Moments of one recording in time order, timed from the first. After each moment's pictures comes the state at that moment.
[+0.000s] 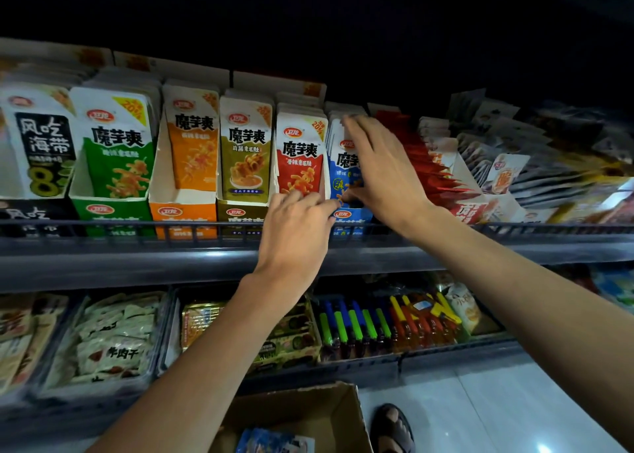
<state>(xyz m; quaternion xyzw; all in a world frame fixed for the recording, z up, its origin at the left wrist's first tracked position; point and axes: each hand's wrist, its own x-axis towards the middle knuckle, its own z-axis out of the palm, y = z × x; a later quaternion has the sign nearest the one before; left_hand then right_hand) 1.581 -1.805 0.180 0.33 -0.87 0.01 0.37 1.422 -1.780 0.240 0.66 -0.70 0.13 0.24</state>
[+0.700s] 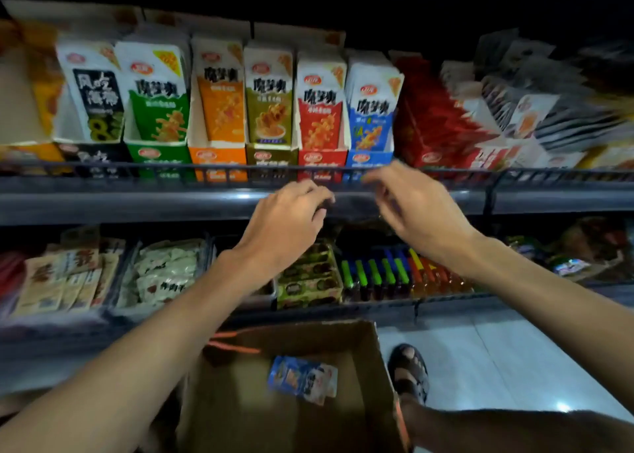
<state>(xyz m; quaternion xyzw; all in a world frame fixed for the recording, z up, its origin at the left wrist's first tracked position) 1.654 -1.769 0.165 0.31 -0.91 -0.12 0.25 1.458 -1.674 0.189 0.74 -0.62 0.21 0.17</state>
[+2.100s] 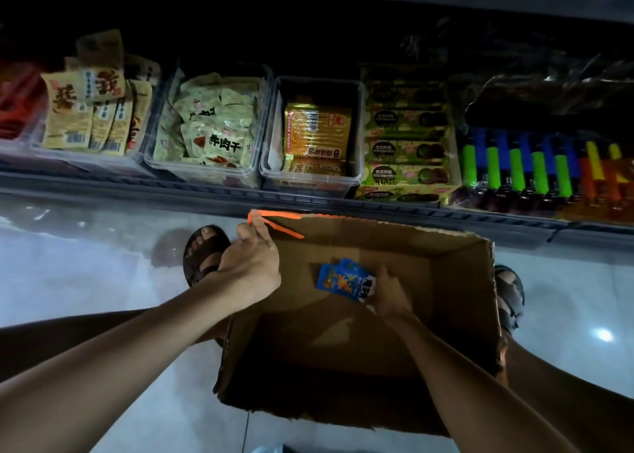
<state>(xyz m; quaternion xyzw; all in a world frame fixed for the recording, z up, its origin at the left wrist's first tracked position) 1.775 -1.746 -0.060 0.57 -0.74 -0.17 -0.31 1.566 -1.636 -0.269 0.44 -0.82 -0.05 -0.37</state>
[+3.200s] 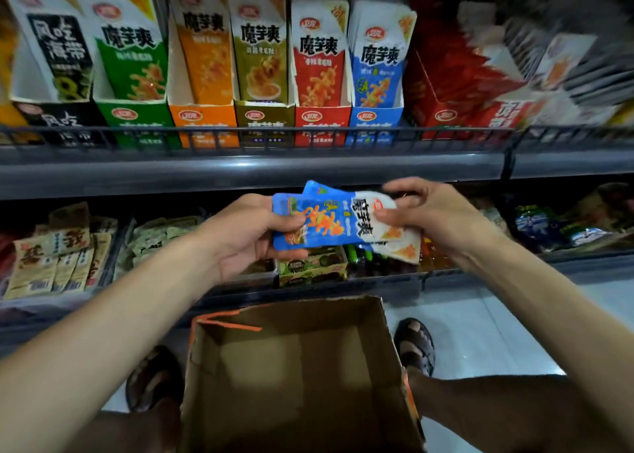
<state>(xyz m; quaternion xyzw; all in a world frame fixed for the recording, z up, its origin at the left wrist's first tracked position) 1.690 -1.760 0.147 0.37 -0.49 -0.77 0.16 1.466 -1.648 0.157 0.34 -0.69 0.48 -0.43</state>
